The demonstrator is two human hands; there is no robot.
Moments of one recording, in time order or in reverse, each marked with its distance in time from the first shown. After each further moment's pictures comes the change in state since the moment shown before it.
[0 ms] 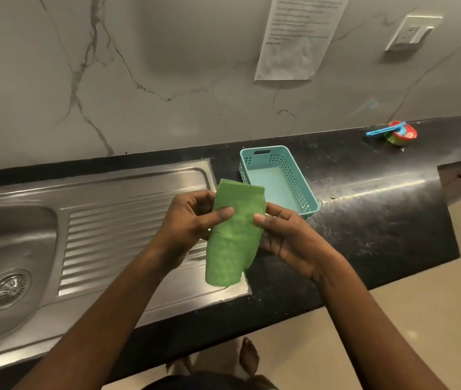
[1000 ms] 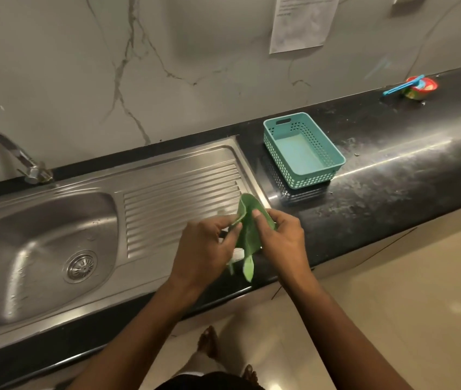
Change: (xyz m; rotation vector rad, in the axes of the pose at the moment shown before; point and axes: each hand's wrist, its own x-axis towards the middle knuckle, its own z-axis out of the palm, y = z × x) left_hand -0.145 -0.036 -0.034 0.803 0.130 0.416; right_hand -0.063 0.116 0.136 -0.449 0.645 -0.203
